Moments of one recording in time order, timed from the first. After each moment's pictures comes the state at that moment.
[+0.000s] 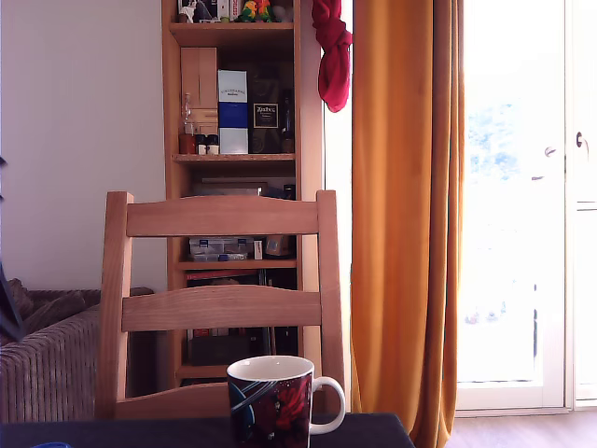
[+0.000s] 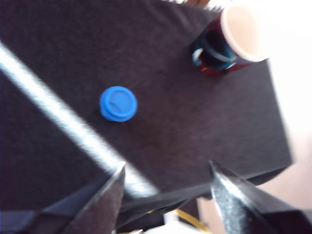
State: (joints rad) arm -0.27 1.05 0.40 -0.36 0.28 -0.38
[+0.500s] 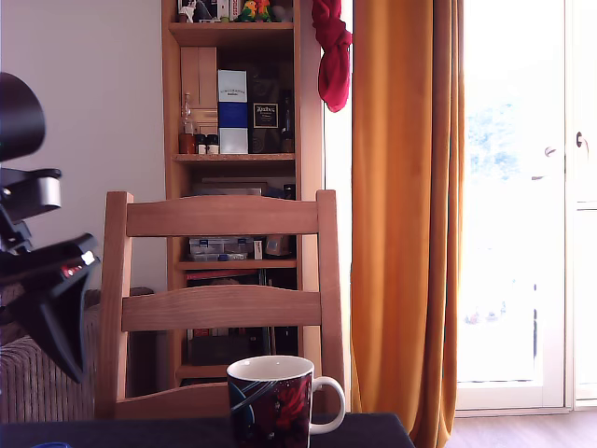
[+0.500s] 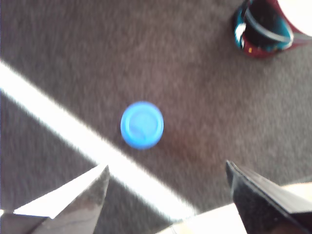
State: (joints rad) arm -0.33 1.49 0.65 -0.33 0.16 -0.23
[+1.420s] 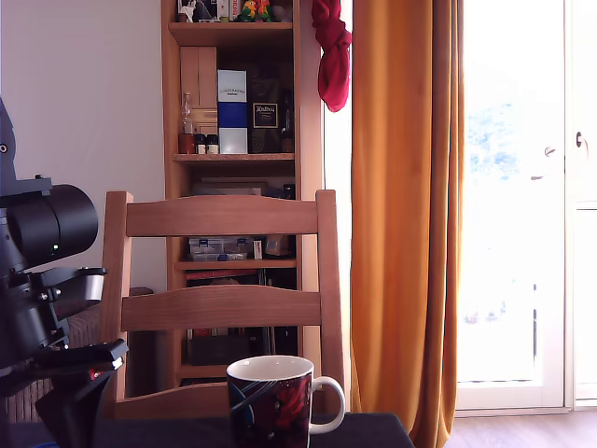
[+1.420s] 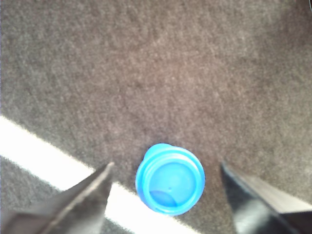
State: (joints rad) arm -0.33 1.85 0.77 -0.27 0.13 -0.16
